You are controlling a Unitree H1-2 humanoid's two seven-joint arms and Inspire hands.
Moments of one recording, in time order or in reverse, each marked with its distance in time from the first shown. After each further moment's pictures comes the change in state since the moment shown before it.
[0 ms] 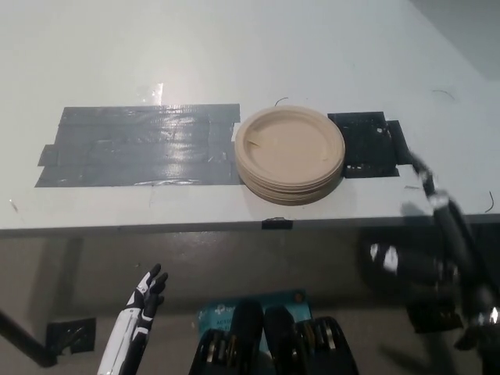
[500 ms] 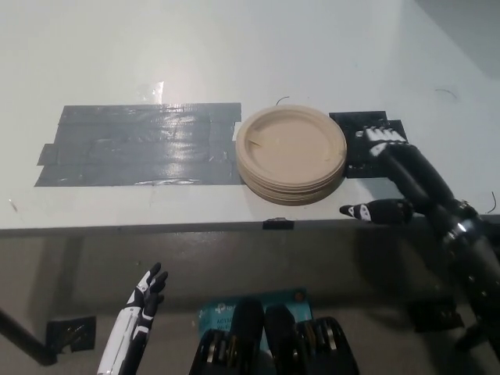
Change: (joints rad) left_arm -0.006 0.001 0.000 0.001 0.005 -0.001 0.000; right_arm -0.284 -0.094 0.185 0.320 -0.199 0.019 0.089
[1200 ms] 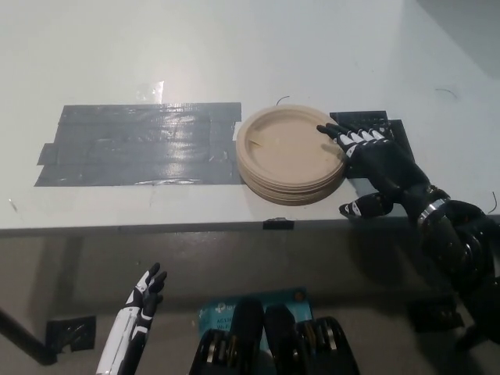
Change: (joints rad) left_arm 0.000 0.002 0.002 0.000 0.000 -0.001 0.000; right_arm -0.095 0.003 0.086 0.185 -0.176 -0.005 -0.016
